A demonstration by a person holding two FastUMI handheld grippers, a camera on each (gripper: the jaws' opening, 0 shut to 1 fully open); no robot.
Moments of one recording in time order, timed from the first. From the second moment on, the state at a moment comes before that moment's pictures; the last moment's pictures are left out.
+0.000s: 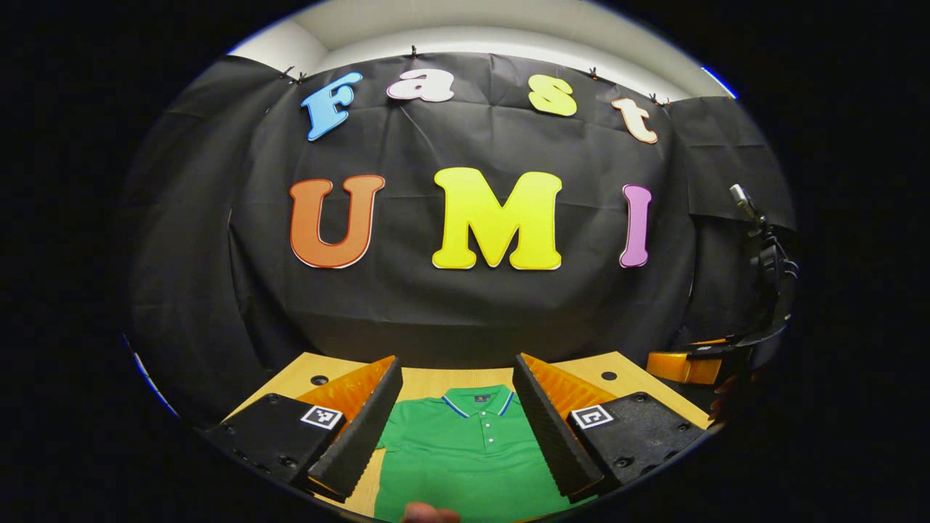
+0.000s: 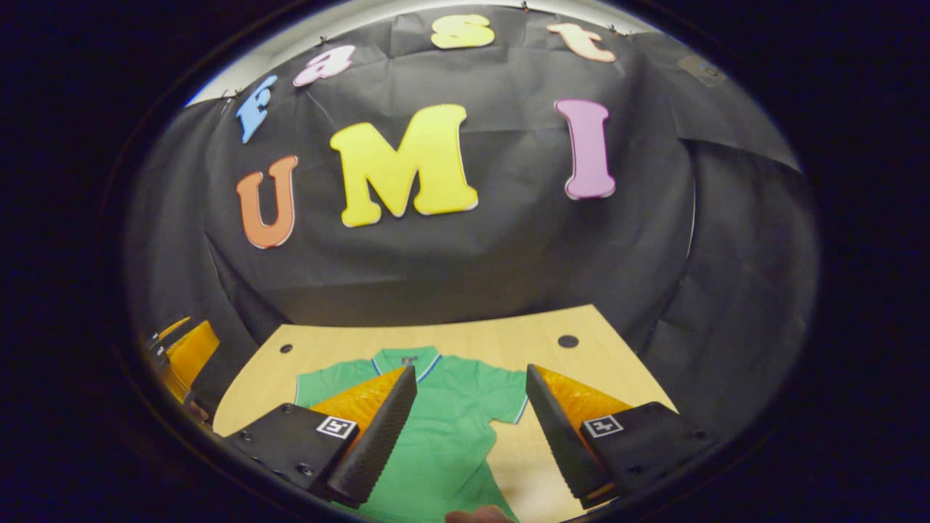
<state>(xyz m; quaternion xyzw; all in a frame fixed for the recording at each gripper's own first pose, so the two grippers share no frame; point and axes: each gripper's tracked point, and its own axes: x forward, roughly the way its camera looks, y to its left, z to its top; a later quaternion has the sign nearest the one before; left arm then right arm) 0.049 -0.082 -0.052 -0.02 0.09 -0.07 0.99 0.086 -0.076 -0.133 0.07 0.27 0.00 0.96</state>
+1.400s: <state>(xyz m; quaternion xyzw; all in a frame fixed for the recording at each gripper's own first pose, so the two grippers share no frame) 0.026 0.003 -0.143 -0.06 0.22 0.06 0.97 0.204 -0.130 -0.410 0.15 0.67 -0.14 0.72</state>
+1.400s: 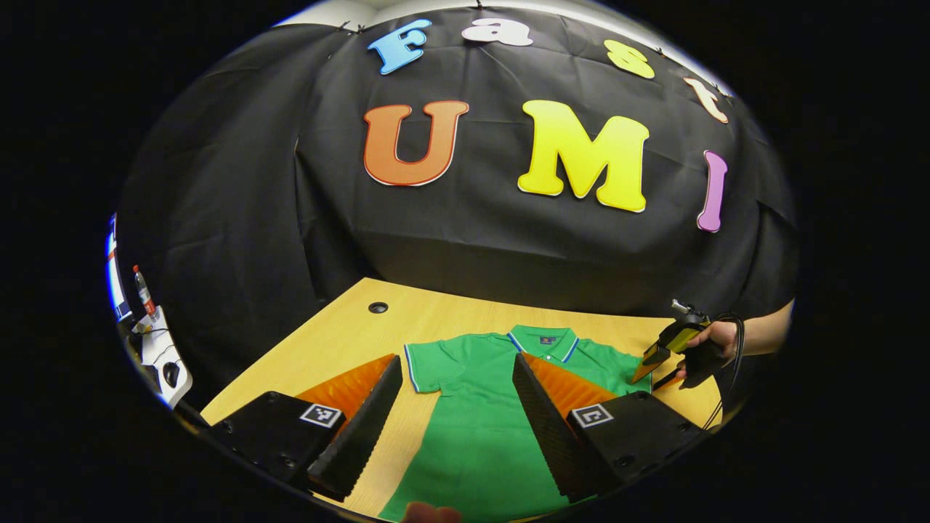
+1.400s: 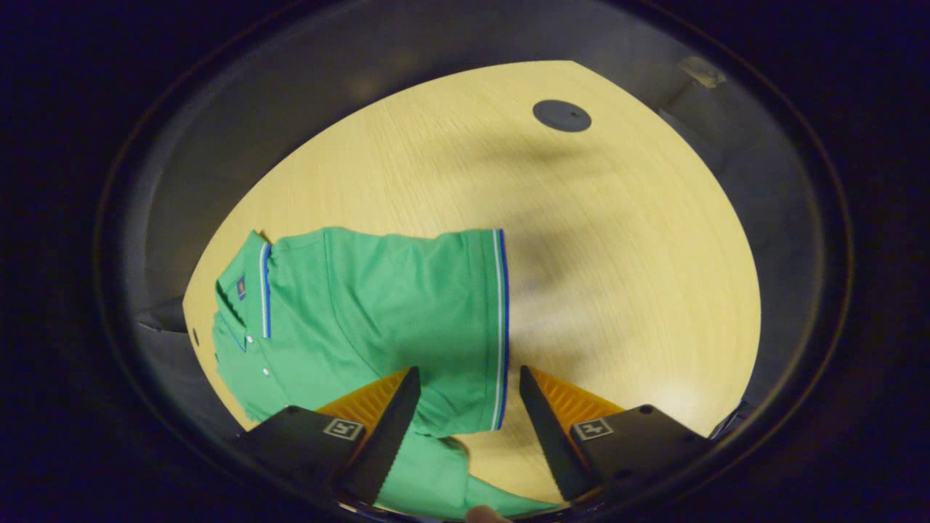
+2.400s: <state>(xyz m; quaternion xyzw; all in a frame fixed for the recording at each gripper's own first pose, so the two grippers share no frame) 0.014 0.045 -0.159 -0.07 0.24 0.09 0.97 0.215 -0.126 -0.392 0.13 0.64 -0.15 0.74</state>
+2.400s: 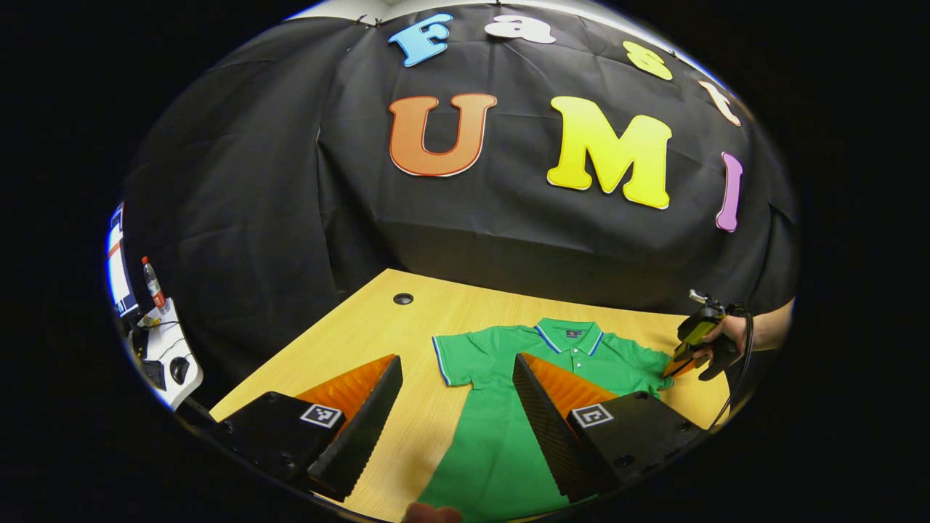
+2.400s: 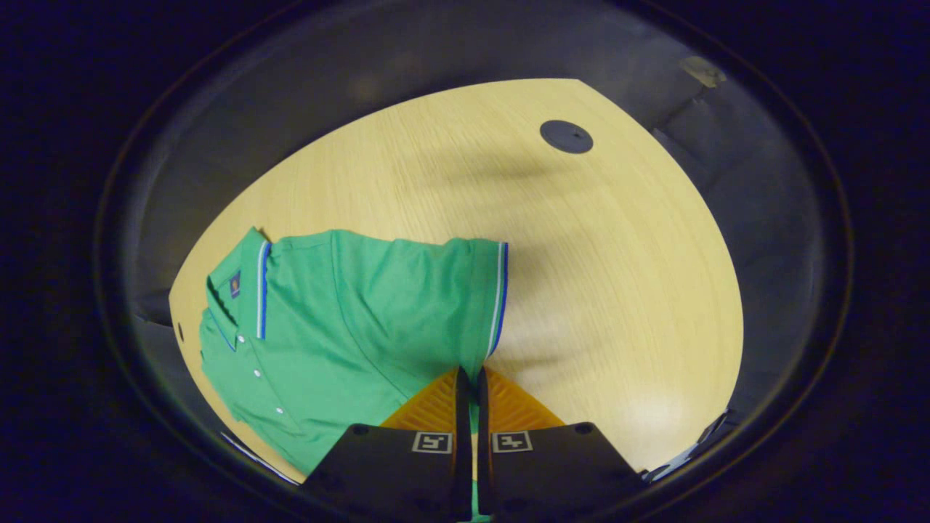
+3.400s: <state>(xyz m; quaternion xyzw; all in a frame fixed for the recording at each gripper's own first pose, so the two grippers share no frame) -0.045 0.121 -0.173 -0.08 0.27 0.12 0.95 0.229 0.081 -0.370 0.08 0.63 -0.03 0.78</state>
